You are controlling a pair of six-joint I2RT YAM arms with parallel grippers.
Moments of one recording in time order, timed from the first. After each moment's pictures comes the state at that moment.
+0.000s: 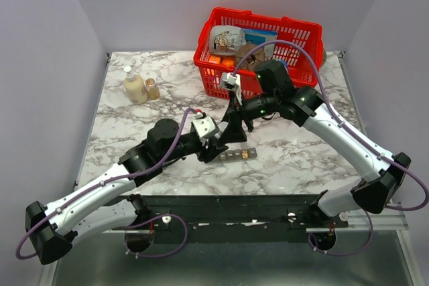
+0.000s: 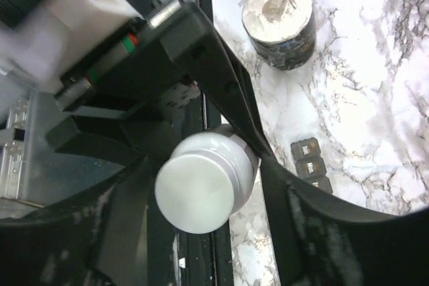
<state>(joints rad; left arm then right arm) -0.88 0.87 0.75 -0.09 0.28 0.07 0.75 1.44 1.52 -0.73 -0.83 -0.11</state>
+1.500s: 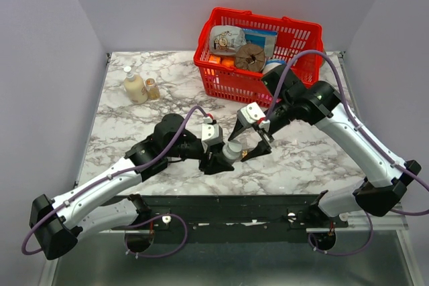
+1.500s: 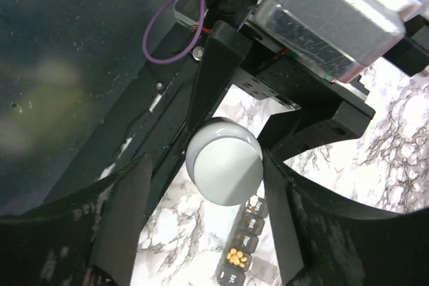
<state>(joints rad) -0.85 0.94 0.78 -0.08 0.73 0.01 0.76 1.41 1.68 -1.27 -1.06 -1.11</state>
